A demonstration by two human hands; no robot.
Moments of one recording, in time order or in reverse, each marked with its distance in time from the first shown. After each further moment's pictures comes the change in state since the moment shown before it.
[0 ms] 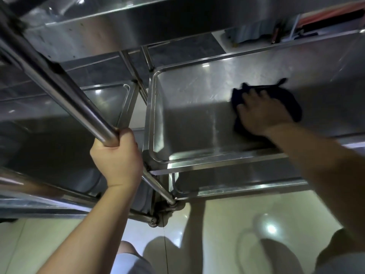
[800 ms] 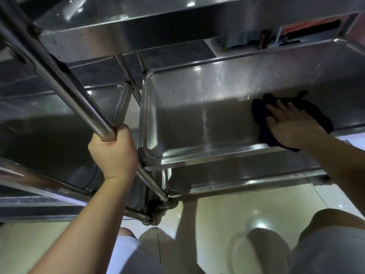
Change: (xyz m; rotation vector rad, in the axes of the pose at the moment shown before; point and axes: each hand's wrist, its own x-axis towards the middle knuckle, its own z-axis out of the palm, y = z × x) left_hand 0.008 -0.004 -0.003 0.095 -0.009 -0.022; right_hand -0.059 0.085 -0.012 0.003 -0.167 0.174
